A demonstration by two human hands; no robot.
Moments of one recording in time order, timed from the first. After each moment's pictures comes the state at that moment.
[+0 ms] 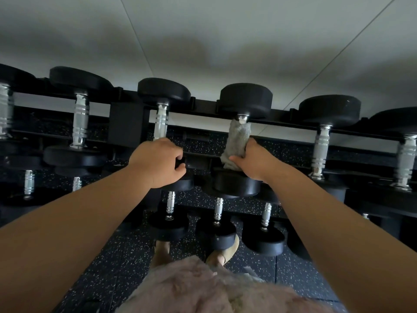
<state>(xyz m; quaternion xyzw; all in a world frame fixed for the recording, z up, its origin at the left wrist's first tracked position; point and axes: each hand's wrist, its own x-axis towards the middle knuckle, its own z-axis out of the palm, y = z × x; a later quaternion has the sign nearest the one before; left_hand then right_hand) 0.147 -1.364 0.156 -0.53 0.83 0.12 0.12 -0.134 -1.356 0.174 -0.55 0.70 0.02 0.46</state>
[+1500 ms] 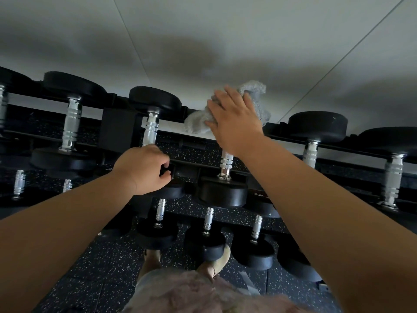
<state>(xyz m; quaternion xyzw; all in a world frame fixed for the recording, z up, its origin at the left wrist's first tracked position) 0.143 -1.364 0.169 -0.55 0.81 0.14 0.14 -0.123 -1.435 0.209 -0.83 0.55 0.03 0.04</state>
